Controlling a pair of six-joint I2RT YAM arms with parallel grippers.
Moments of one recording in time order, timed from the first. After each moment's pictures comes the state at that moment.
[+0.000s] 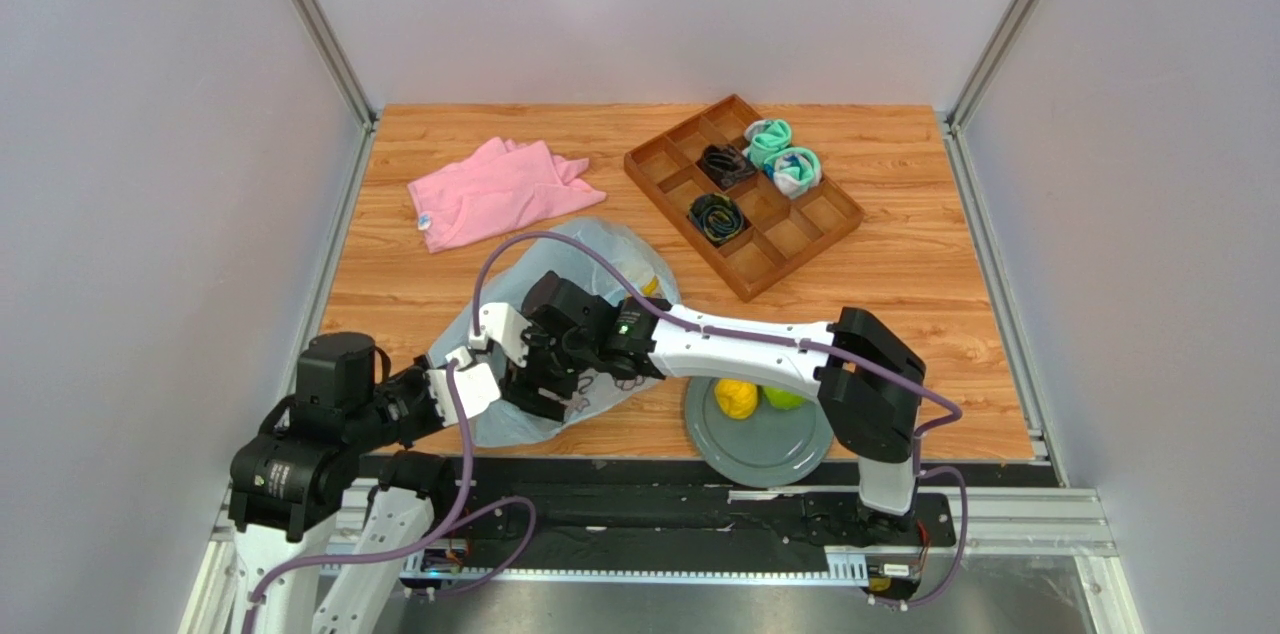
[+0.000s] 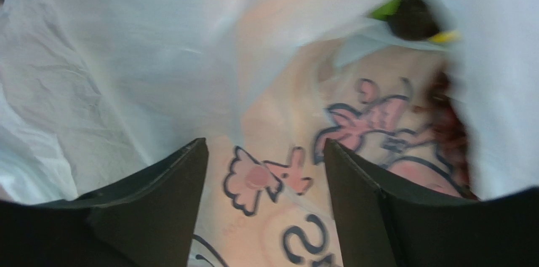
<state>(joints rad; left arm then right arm) -0.17 0.43 0.97 -1.34 0.40 0.95 1.18 1.88 1.48 -0.35 -0.30 -0.19</state>
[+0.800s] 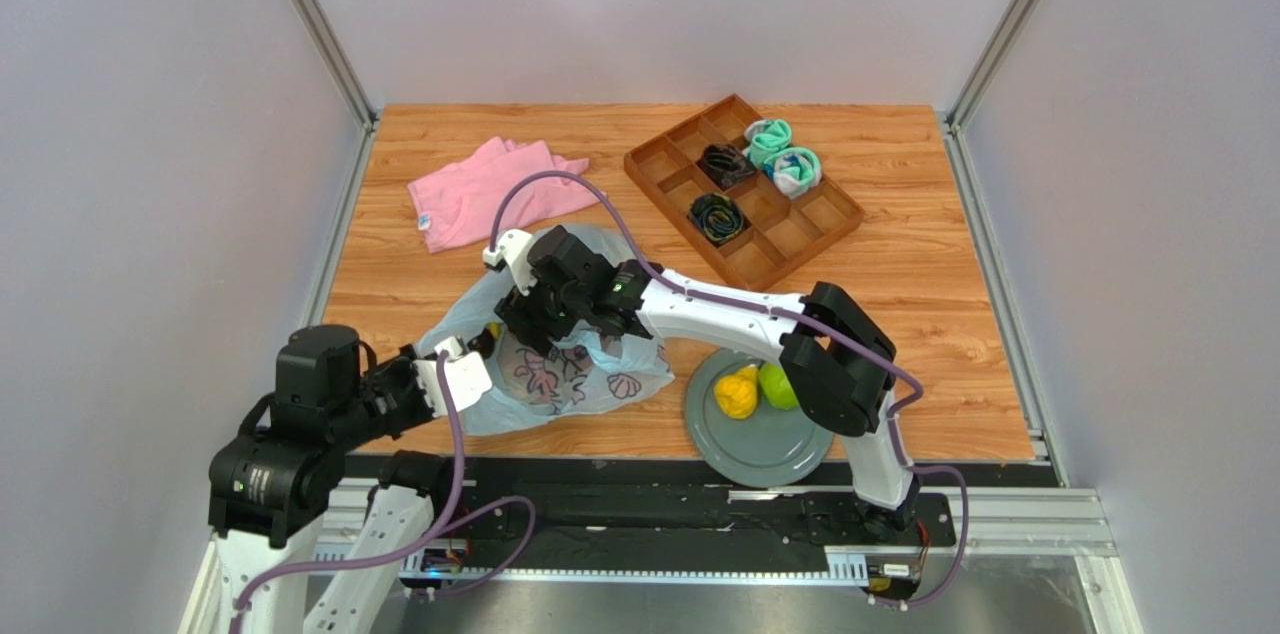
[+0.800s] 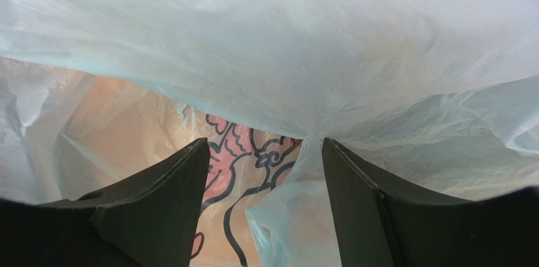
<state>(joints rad) -0.17 0.45 1.09 -1.35 0.33 0.97 1.06 2.02 1.59 -0.26 -0.08 0.00</state>
